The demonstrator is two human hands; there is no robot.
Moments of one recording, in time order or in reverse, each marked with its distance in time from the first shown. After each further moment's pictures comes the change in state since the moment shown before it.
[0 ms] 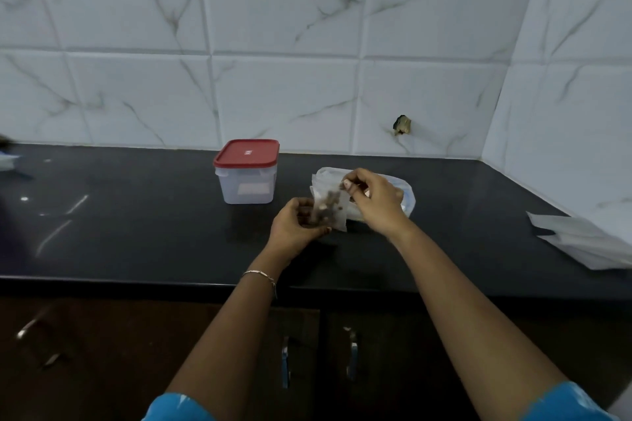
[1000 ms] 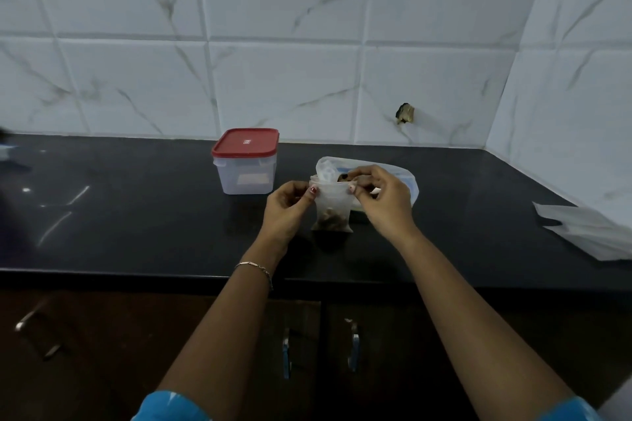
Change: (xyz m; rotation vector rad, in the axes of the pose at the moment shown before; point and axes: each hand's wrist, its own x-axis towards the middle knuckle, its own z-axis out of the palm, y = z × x) left_hand 0.004 0.000 -0.006 -0.285 0.062 0.106; right_hand -0.014 0.019 0.010 0.231 0.143 -0.004
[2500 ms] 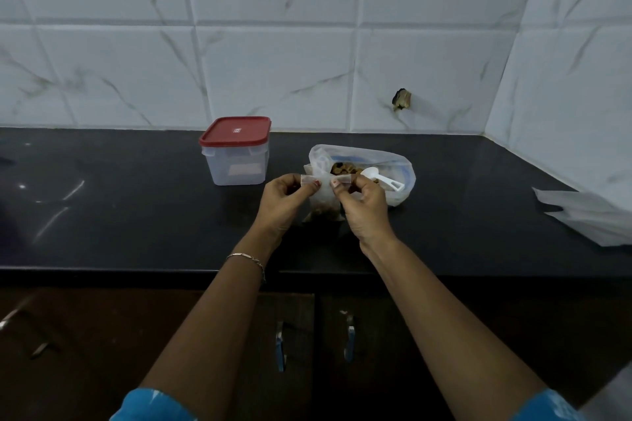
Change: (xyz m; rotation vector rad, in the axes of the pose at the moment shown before) left_hand -0.003 0.008 0.006 0.030 -0.089 -0.069; right_hand -0.020 0.008 0.037 0.511 0.033 0.324
